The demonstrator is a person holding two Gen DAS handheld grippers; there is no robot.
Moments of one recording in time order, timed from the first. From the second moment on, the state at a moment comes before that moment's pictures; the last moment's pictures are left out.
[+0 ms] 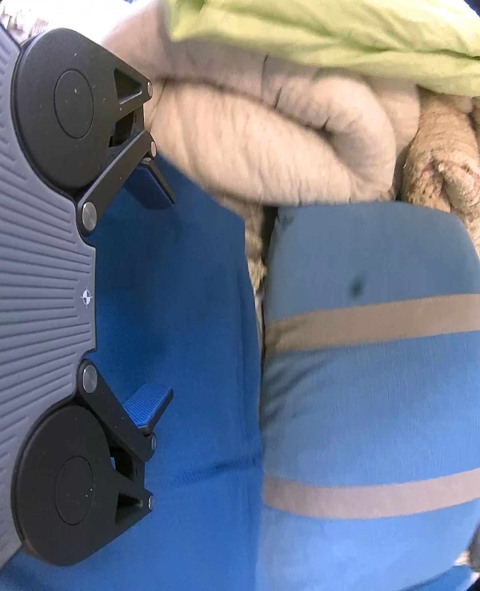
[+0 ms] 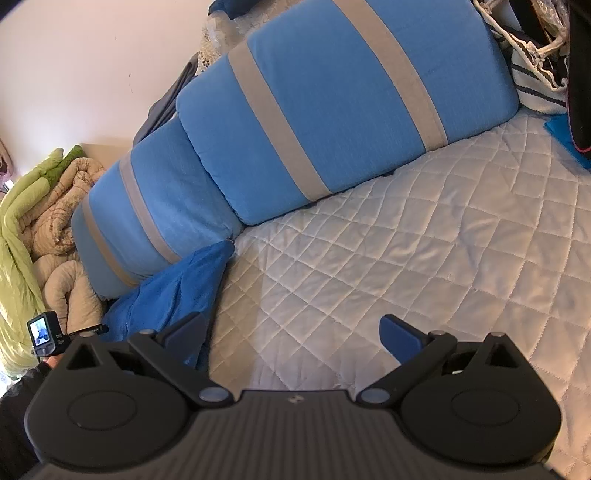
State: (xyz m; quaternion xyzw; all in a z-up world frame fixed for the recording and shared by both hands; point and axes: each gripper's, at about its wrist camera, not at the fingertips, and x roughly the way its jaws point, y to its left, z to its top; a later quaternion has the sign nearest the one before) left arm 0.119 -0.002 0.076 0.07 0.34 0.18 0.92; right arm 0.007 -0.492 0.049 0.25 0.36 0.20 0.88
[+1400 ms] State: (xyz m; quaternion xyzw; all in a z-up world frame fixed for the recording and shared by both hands) left arm 0.123 -0.036 0.057 0.02 0.29 0.07 0.95; right arm 0.009 -0.493 0.046 0.26 0.36 0.20 0.87
